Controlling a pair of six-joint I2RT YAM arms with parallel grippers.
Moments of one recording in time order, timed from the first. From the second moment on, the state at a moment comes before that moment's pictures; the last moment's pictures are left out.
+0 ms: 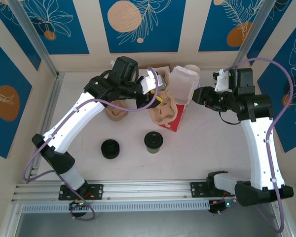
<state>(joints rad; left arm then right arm) -0.74 1.67 1.96 -0.91 0.48 0.45 0.10 1.19 1.61 -1.23 -0.40 0.43</state>
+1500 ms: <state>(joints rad) -0.75 1.85 2.16 -0.80 0.69 0.11 0.06 1.23 1.58 -1.19 -0.34 0.26</state>
